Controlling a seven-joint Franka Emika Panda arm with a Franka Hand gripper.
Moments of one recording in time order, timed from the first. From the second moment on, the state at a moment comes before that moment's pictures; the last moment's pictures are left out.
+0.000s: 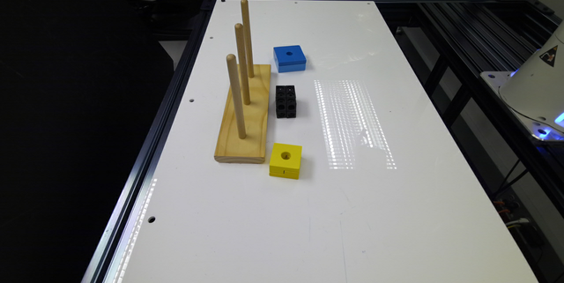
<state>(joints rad) -0.33 0.01 0.08 -2.24 0.01 2.29 0.55</state>
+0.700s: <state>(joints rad) -0.37 0.01 0.07 -2.23 0.01 2.29 0.50</state>
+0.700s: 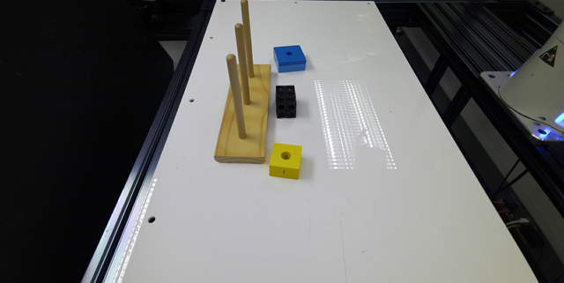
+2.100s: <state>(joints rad) -0.38 0.27 0.08 -2.23 0.00 2.52 0.50</state>
